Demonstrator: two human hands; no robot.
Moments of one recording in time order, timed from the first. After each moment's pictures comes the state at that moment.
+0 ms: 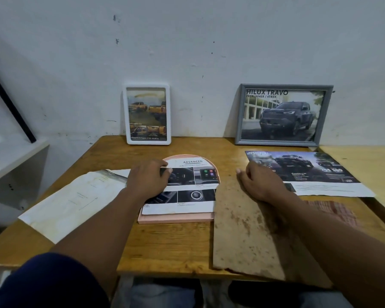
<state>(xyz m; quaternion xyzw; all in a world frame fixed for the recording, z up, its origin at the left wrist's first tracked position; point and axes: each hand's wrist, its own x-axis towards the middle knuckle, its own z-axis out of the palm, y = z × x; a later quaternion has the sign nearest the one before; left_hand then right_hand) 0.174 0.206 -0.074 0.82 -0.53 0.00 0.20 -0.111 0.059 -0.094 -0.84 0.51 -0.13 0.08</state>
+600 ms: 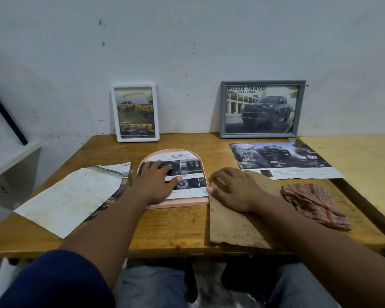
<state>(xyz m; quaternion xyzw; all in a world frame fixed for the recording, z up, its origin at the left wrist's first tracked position) 0.129 0.215 -0.095 0.81 -0.58 -0.03 0.06 -0.135 0.129 -0.091 -0.92 0.36 -0.07 0.09</state>
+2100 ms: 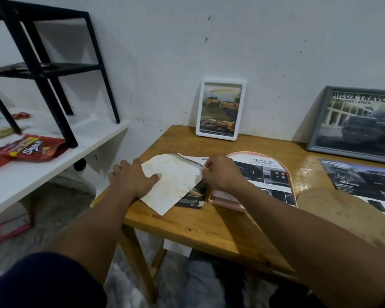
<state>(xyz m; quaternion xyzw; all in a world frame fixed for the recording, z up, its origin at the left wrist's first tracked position) 0.315 0.370 -0.093 0.96 -0.28 -0.02 0.09 0.114 0.209 -0.055 -0.89 0.36 -0.13 0.25</state>
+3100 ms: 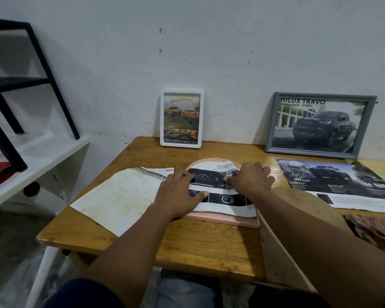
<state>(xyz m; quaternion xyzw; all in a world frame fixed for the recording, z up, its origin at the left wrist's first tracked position) 0.169 0.249 -0.097 0.81 -0.56 -0.02 0.18 0.007 0.121 -0.062 -0.77 0.61 -0.12 0.11</state>
